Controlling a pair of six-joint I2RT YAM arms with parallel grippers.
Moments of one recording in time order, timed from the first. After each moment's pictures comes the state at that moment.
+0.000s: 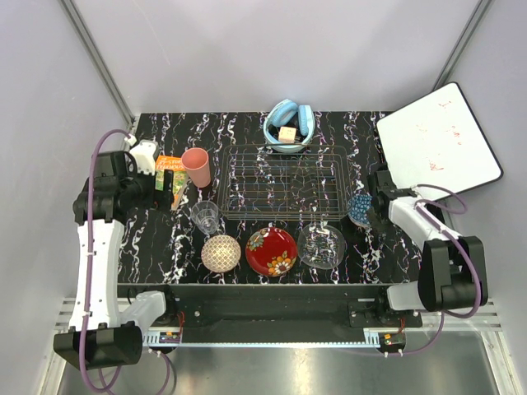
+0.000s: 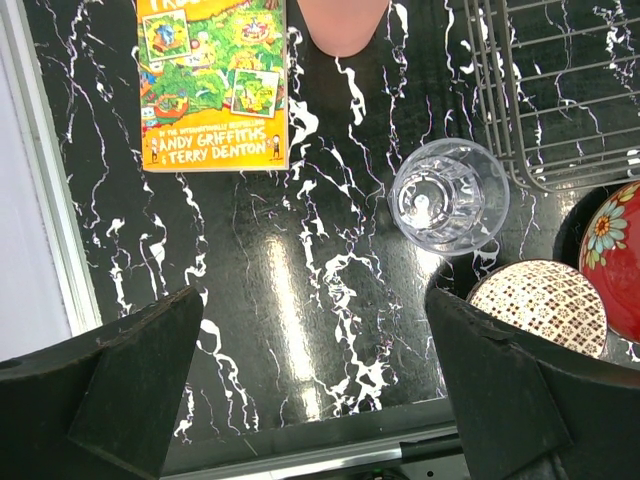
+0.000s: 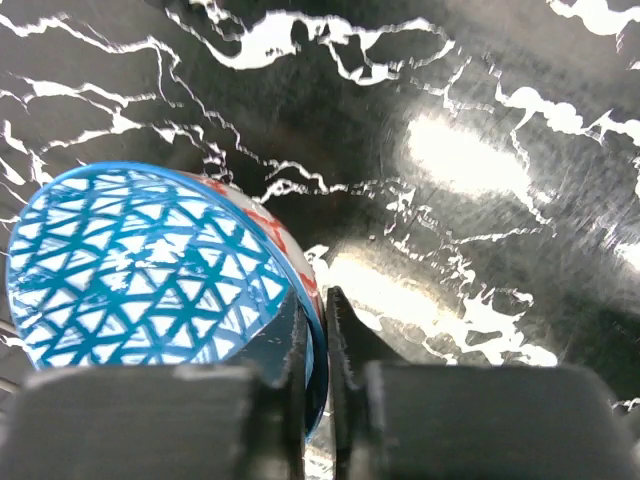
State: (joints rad) left arm 0.11 1.00 1.20 -0.99 0.21 0.24; right arm 0.10 1.39 0.80 -0.69 0.40 1.18
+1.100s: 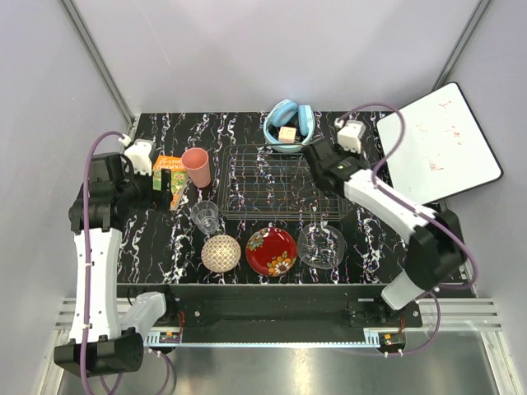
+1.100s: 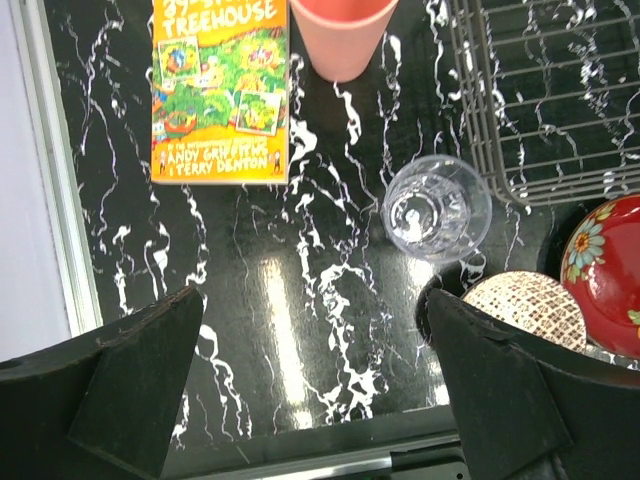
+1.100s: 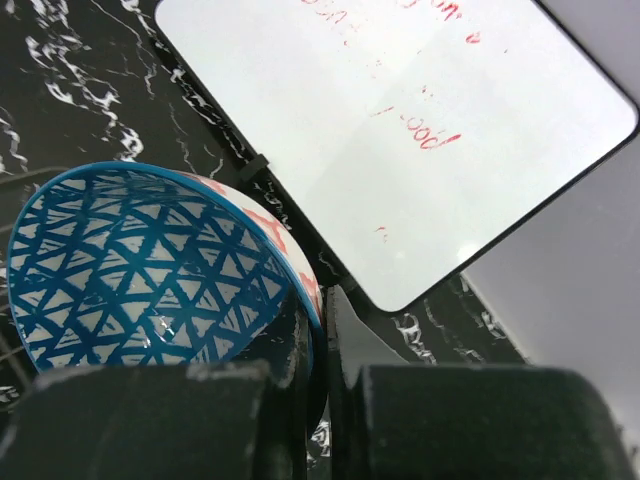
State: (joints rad) left arm 0.11 0.96 1.22 -0.99 0.22 0.21; right arm 0.58 1.56 1.28 -0.63 1.26 0.53
